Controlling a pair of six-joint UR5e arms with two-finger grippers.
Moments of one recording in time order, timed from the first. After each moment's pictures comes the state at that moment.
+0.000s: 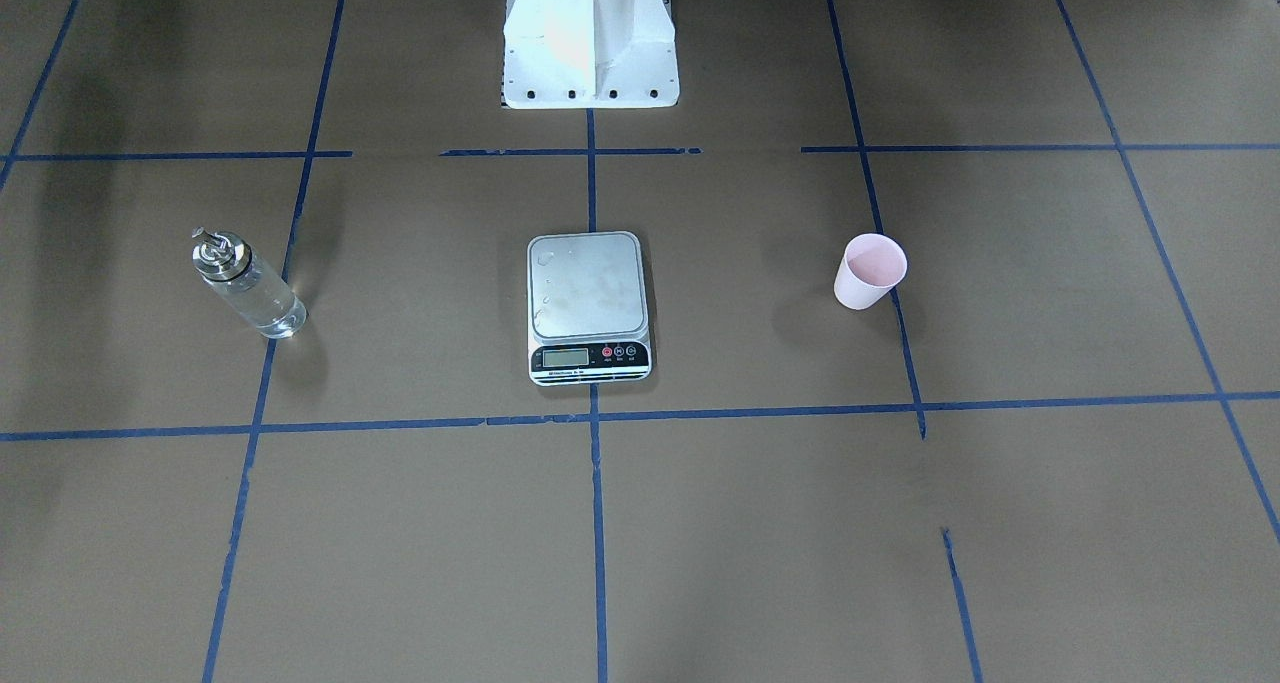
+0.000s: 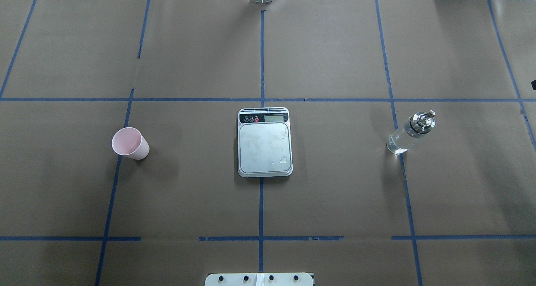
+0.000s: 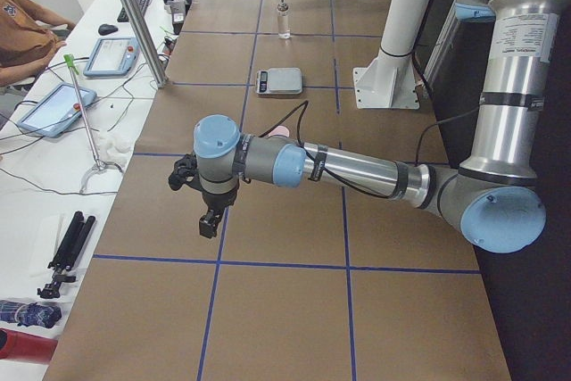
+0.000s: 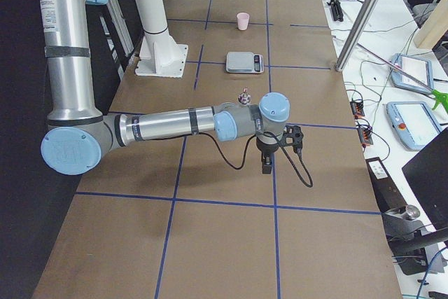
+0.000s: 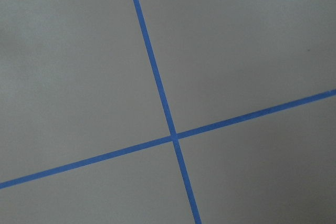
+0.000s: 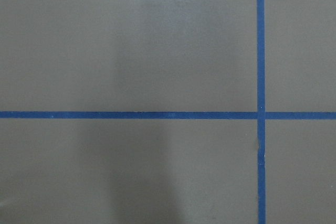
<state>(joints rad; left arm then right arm) -1.58 -1.65 -1.71 -1.58 -2.32 0.18 1.41 -1.51 1.68 -1.51 2.36 0.29</state>
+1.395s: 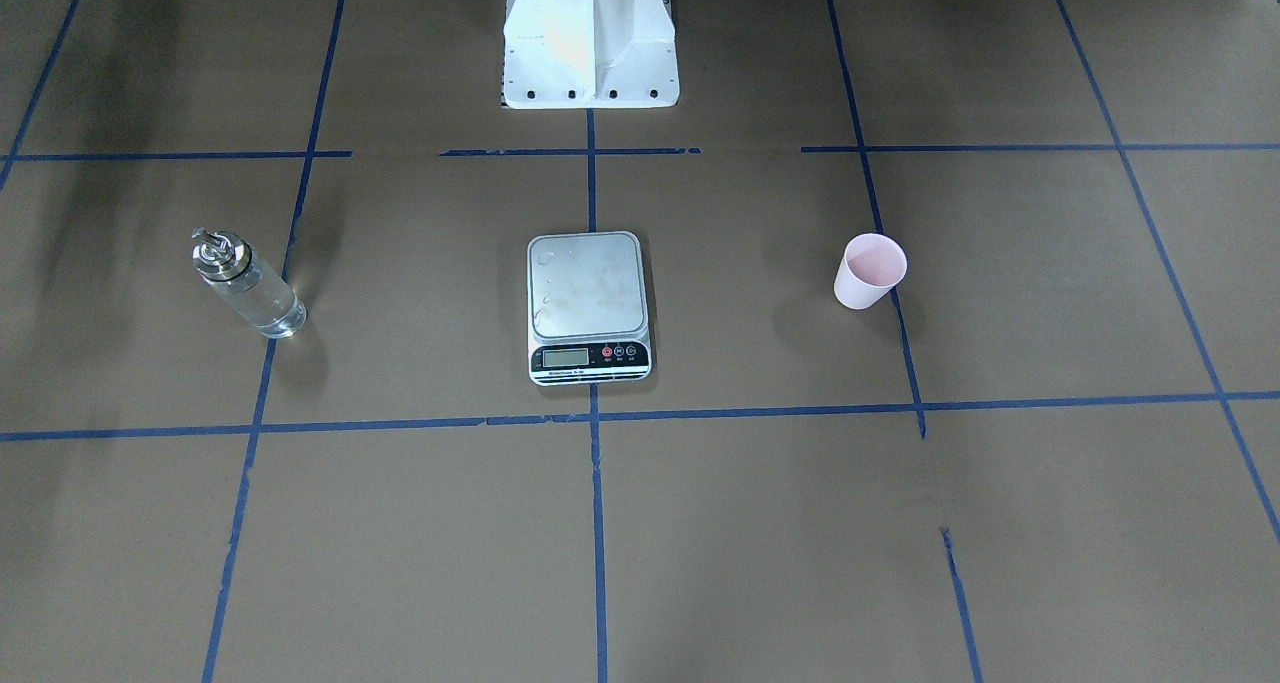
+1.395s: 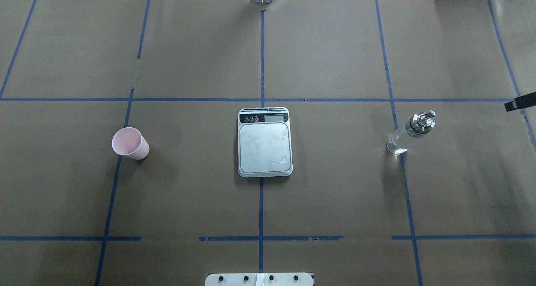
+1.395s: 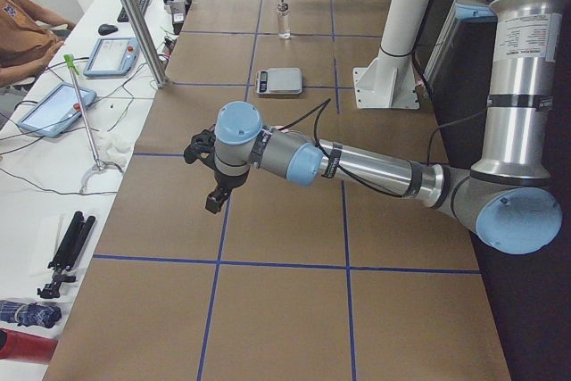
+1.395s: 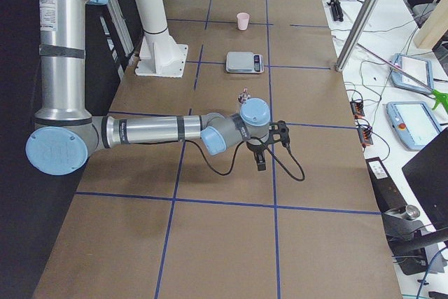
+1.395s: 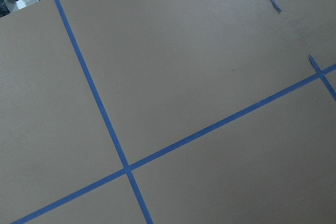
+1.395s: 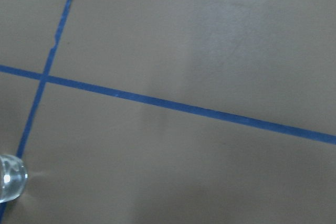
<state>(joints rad) -1.54 -1.58 -1.79 -1.75 -2.41 0.14 1.25 -1.69 1.69 -0.88 2.36 0.49</state>
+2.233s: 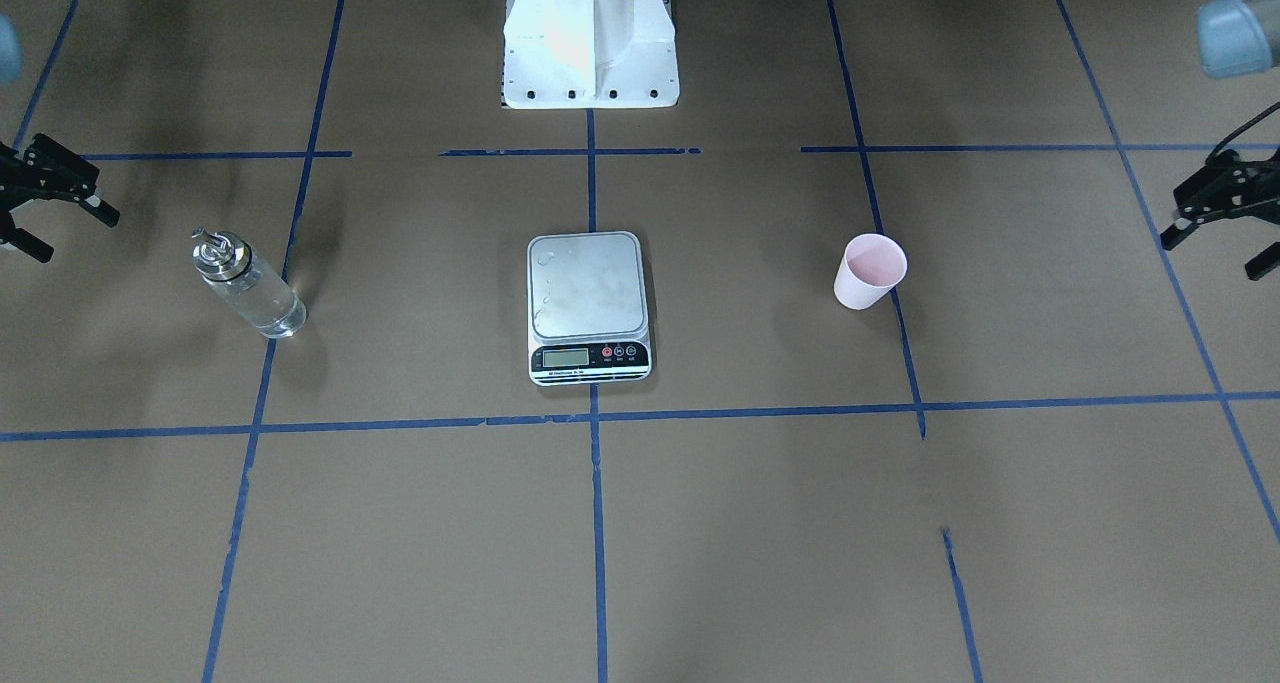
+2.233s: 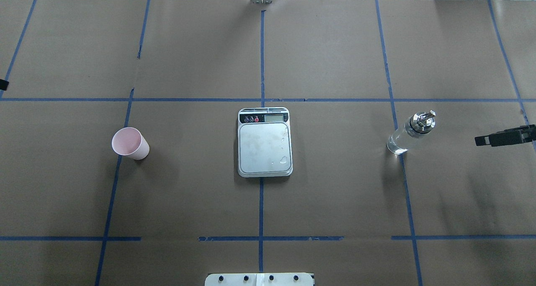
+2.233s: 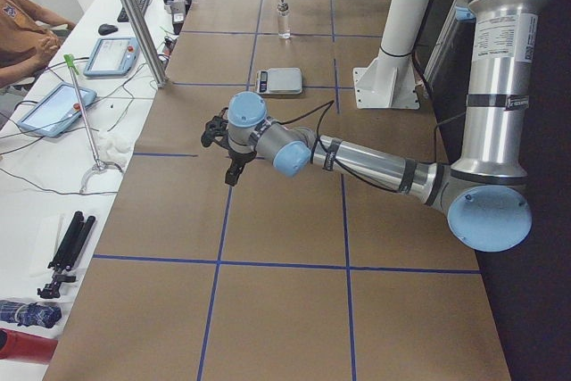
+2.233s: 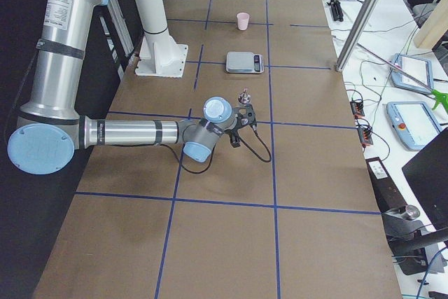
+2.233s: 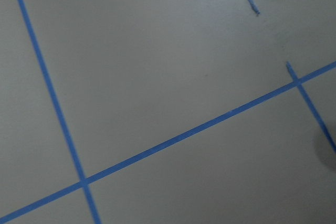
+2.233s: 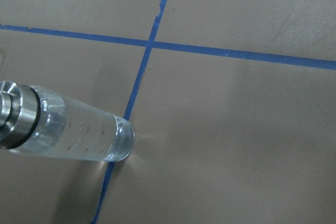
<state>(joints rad) -1.26 -1.58 -1.81 -2.00 -2.37 -0.40 1.08 -1.80 1.74 -0.50 2.35 0.80</state>
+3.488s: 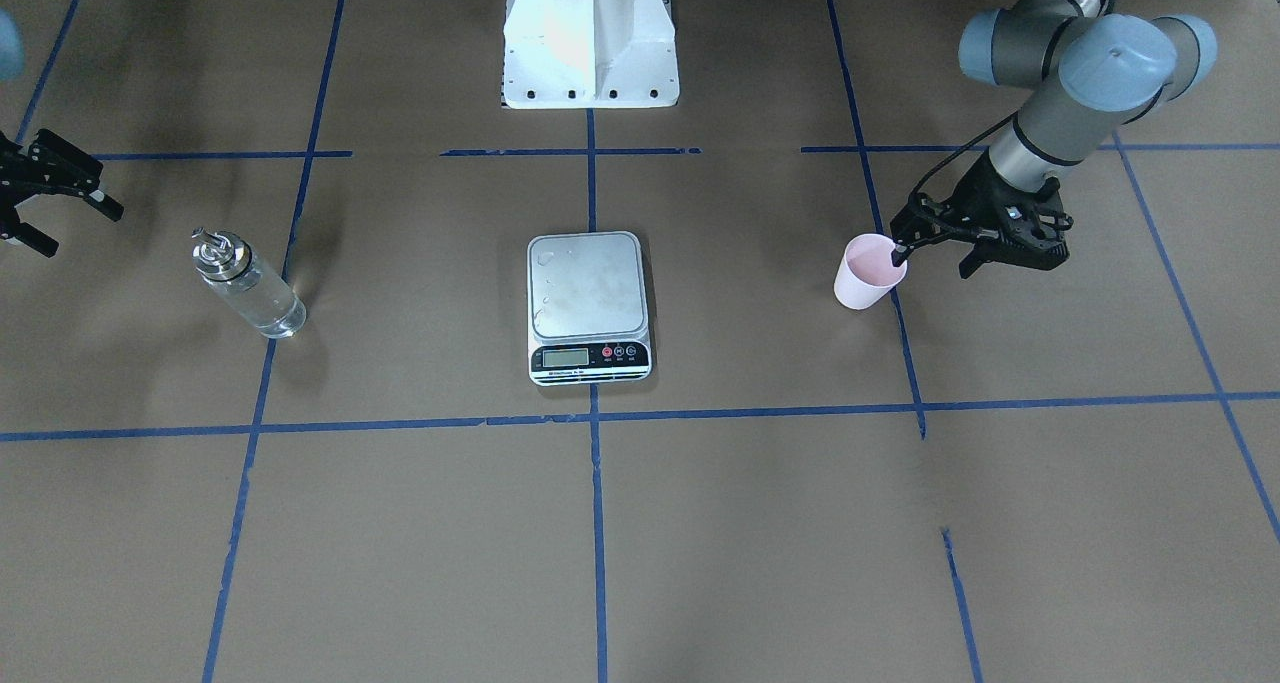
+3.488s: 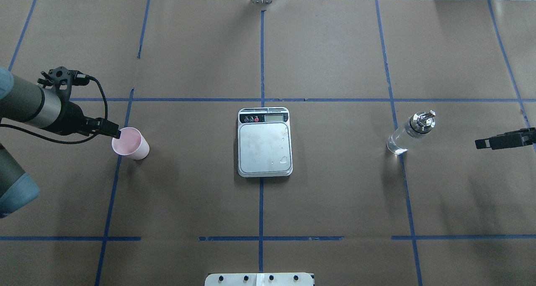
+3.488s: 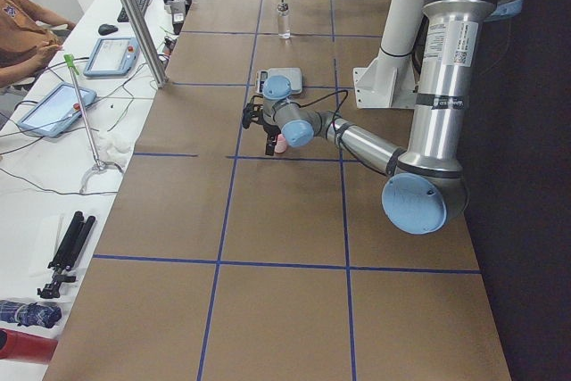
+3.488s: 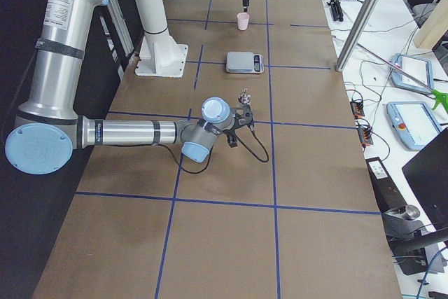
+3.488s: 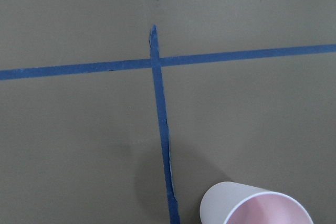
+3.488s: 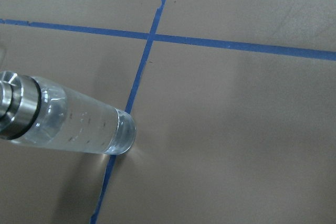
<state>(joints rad) -0.81 -1.67 -1.82 -2.05 -2.11 -0.91 1.07 -1.81 1.74 -0.50 2.35 0.80</state>
